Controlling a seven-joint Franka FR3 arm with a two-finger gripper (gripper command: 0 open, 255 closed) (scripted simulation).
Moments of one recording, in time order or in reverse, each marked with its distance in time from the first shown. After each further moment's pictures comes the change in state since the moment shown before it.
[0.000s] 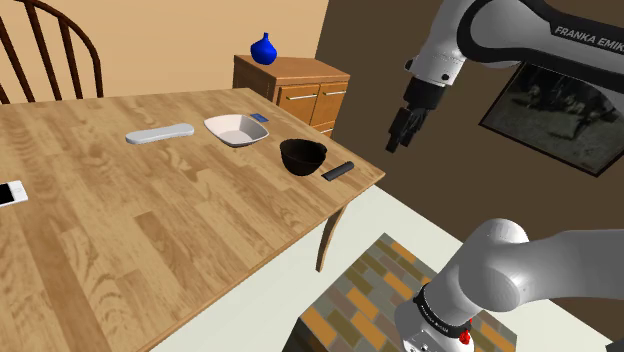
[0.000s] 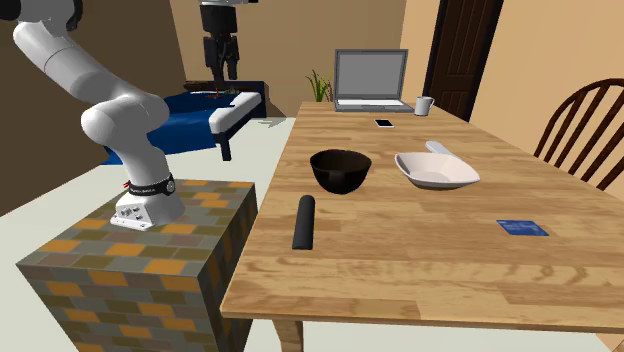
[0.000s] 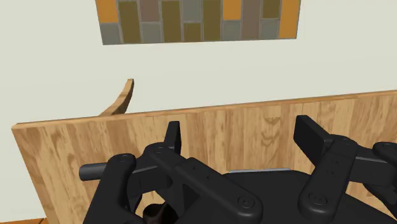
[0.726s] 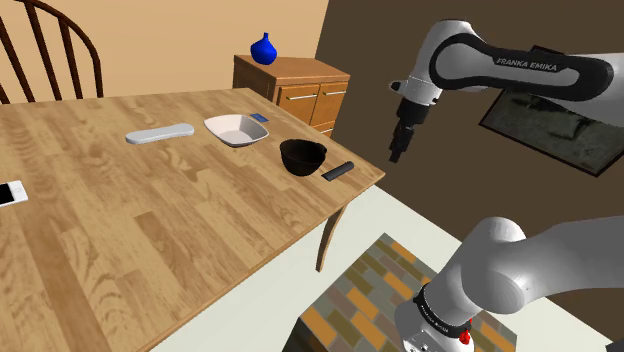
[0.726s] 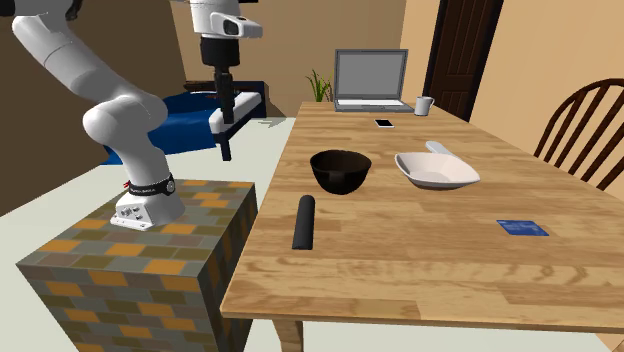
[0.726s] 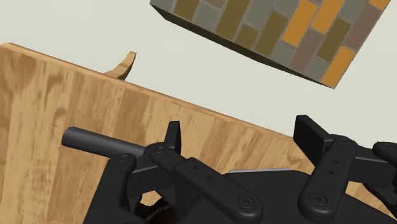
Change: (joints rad) arm 0.069 0.108 -0.245 -0.064 -0.167 0.167 -0.539
